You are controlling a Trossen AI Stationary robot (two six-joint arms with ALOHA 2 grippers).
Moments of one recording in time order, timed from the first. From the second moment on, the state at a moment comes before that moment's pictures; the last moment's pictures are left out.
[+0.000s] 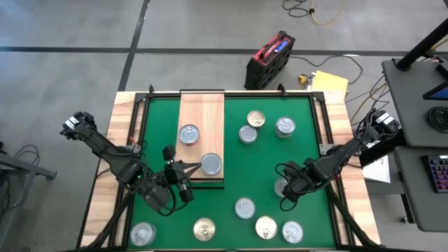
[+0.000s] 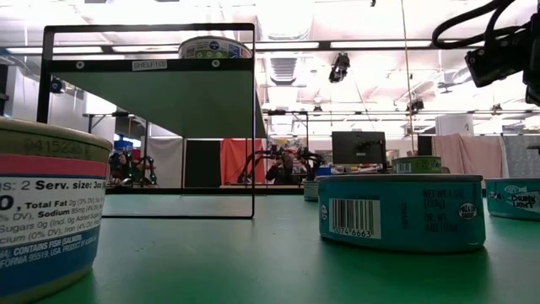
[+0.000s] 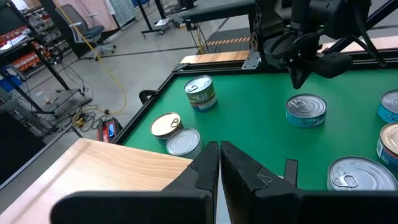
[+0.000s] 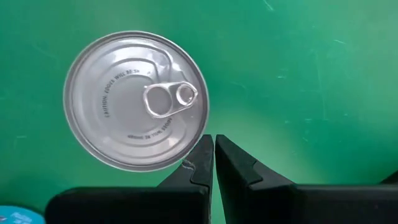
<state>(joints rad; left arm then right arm) -0.67 1.34 1.15 -0.49 -1.06 -0.37 0.58 1.38 0.83 -0.99 0.09 1.31</state>
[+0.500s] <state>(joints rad) -0.67 1.34 1.15 -0.47 -1.06 -0.37 0.65 1.38 0.83 -0.90 0.24 1.30</state>
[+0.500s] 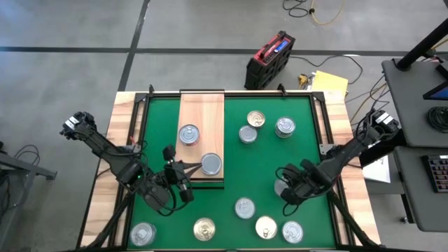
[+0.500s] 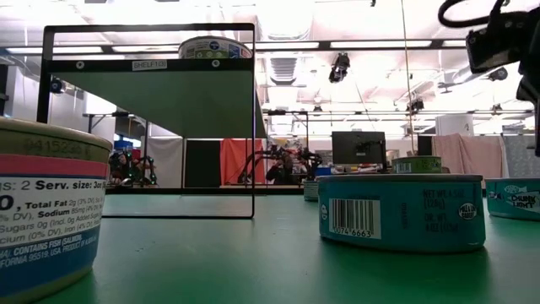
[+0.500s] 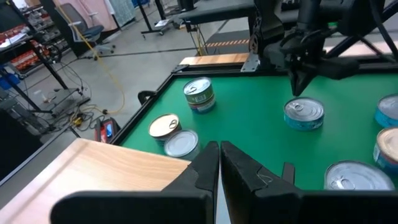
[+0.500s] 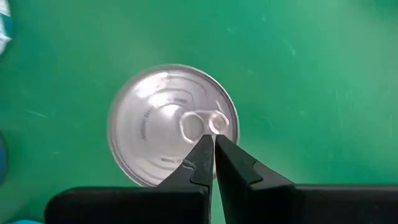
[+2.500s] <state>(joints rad) -0.68 2.20 2.07 -0.78 -1.00 -0.38 0.91 1.69 0.86 -0.03 0.52 0.46</state>
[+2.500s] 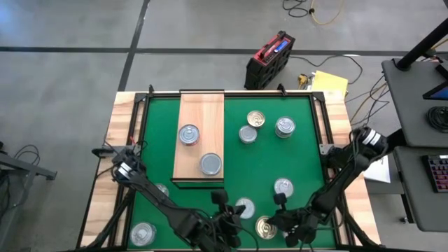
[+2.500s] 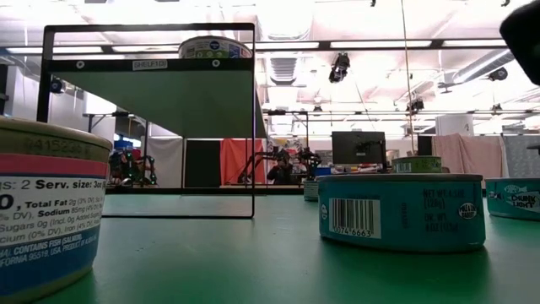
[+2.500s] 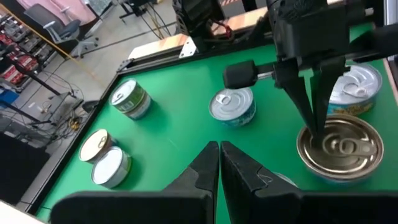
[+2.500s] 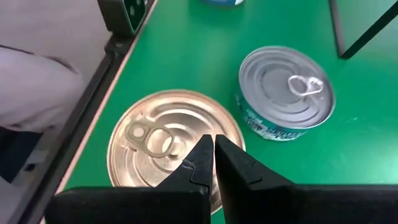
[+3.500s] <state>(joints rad) -0.67 2.21 1.96 -0.65 -0.79 -0.39 0.79 1.54 0.86 -0.25 0.51 0.54</state>
